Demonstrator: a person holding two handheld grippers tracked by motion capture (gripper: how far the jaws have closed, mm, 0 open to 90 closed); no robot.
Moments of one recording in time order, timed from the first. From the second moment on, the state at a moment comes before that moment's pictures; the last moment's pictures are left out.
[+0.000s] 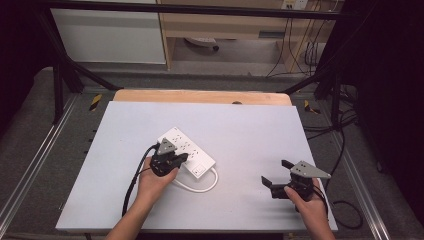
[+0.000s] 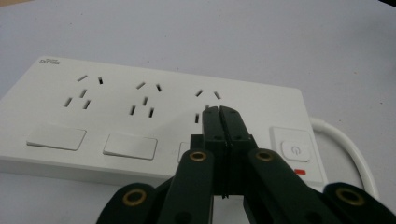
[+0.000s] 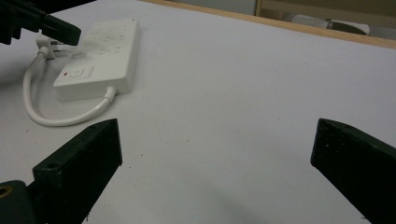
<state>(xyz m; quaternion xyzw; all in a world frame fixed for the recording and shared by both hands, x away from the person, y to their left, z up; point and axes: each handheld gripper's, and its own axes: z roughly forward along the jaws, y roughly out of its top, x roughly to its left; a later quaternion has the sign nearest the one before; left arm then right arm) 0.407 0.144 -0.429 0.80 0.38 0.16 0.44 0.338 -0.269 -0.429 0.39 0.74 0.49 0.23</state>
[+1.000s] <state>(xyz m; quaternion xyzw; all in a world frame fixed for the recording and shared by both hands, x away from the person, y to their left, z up) 0.407 0.140 -0.435 0.81 0.37 0.16 0.42 0.338 -0.269 -0.429 0.39 0.74 0.49 0.23</state>
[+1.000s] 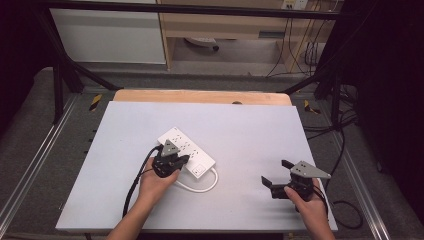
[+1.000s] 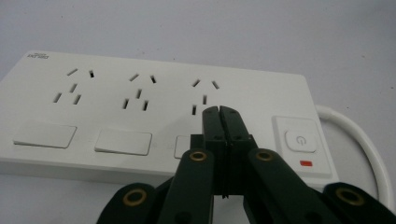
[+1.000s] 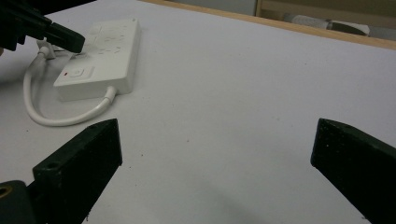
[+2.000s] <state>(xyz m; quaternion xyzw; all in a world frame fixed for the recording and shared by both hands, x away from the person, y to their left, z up) 0.407 0.138 -0.437 0.81 0.37 0.16 0.42 0.338 -0.269 -0.429 0.39 0.74 0.49 0.23</state>
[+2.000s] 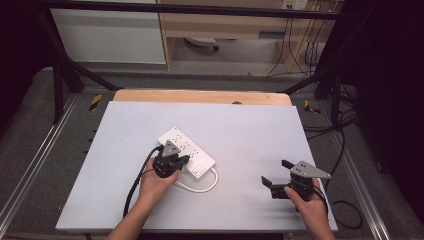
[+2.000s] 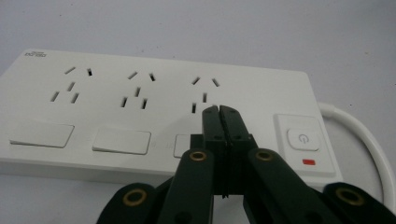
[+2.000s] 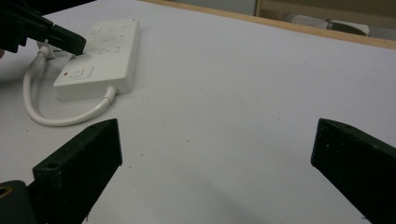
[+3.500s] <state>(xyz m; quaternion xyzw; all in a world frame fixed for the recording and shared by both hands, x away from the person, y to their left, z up) 0.406 0.138 -0.438 0.81 0.37 0.17 0.42 0.338 -0.269 -0.428 0.38 0.74 0.49 0.23</state>
